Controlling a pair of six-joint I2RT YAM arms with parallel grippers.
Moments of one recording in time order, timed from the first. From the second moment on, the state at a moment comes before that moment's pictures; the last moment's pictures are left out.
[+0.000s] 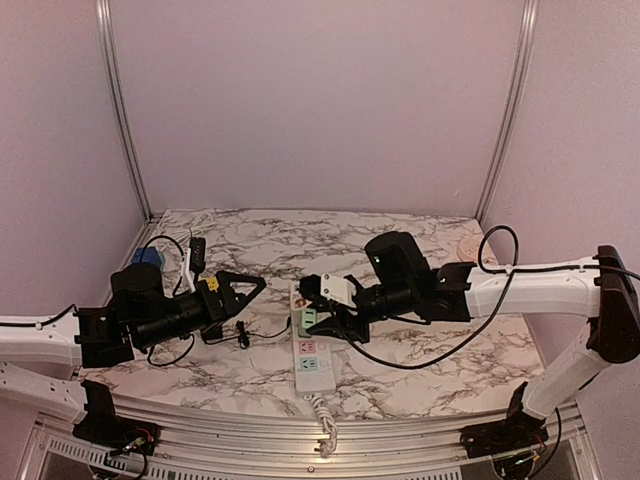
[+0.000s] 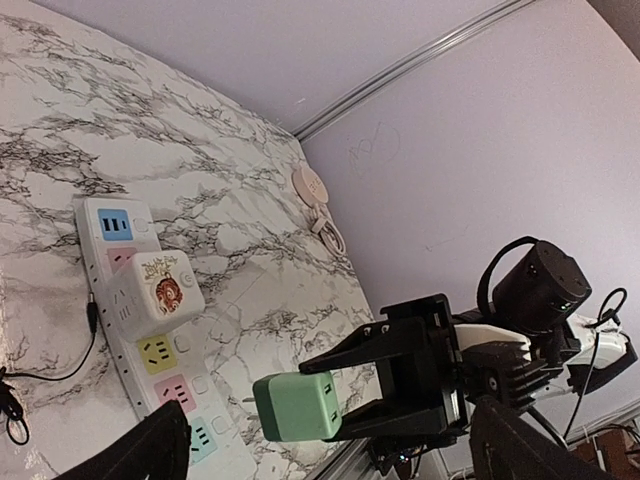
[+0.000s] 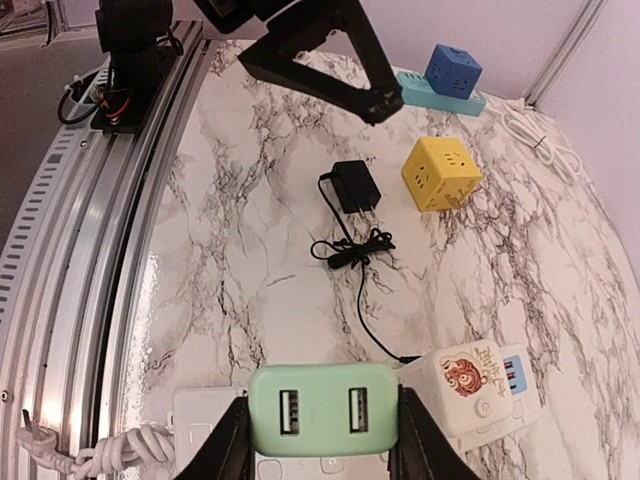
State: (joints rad) left arm -1.03 0.99 0.52 0.31 -0.10 -0.98; right arm 0.99 1.51 1.00 -0.07 -0.37 -0.46
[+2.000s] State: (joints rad) left arm -1.03 0.91 0.42 0.19 -0.19 -0.95; right arm 0.87 1.79 1.10 -0.20 -0.50 -0.63
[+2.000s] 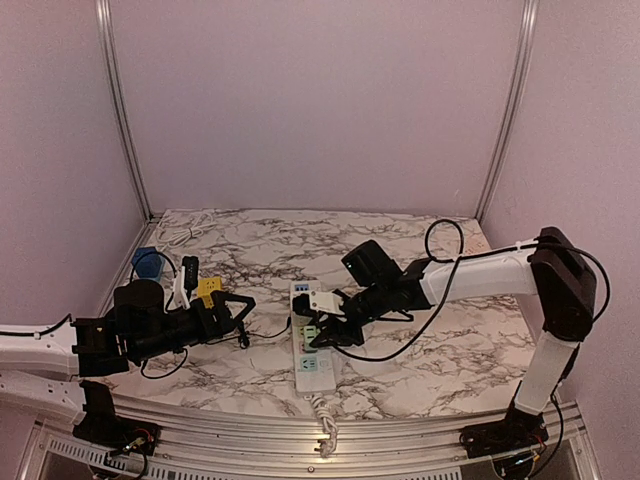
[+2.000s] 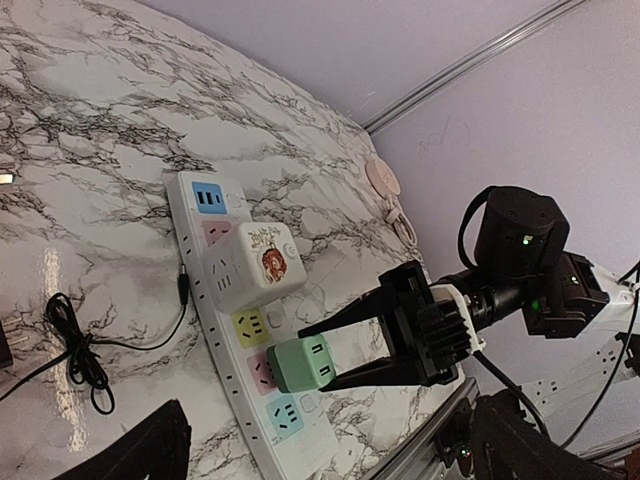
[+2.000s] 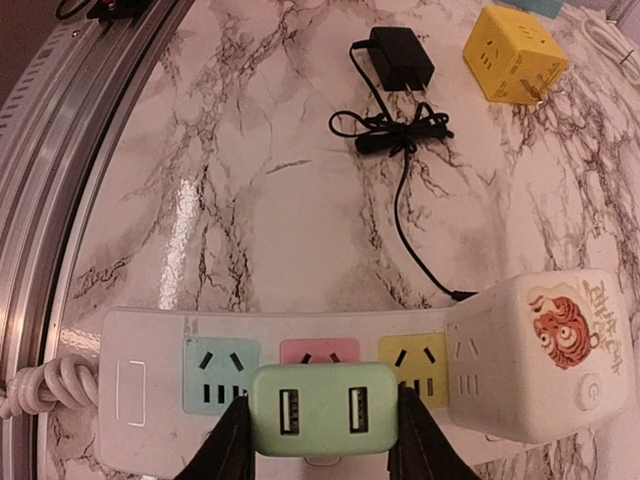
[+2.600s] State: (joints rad) left arm -1.03 0.92 0.42 0.19 -0.19 -0.95; right arm 0.83 1.83 1.11 -0.19 -0.57 -0.61
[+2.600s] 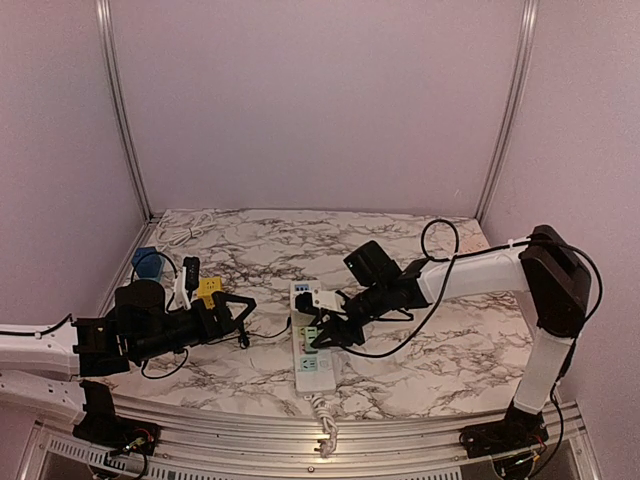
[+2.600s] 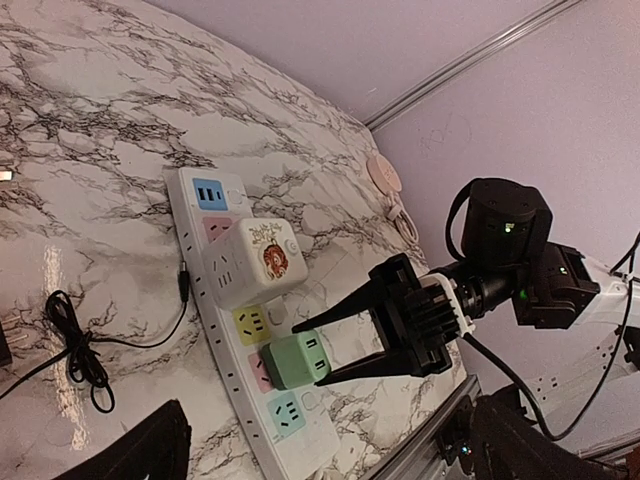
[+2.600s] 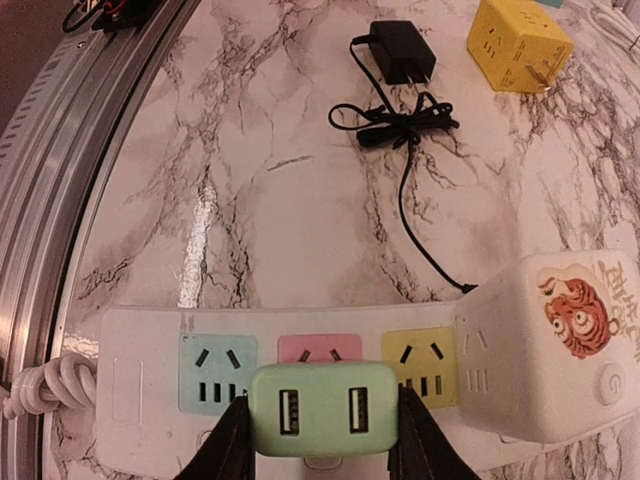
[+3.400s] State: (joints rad) left arm -1.01 0.93 0.45 0.15 -0.19 -0.94; right arm 0.86 1.88 1.12 -0.15 -0.51 -0.55
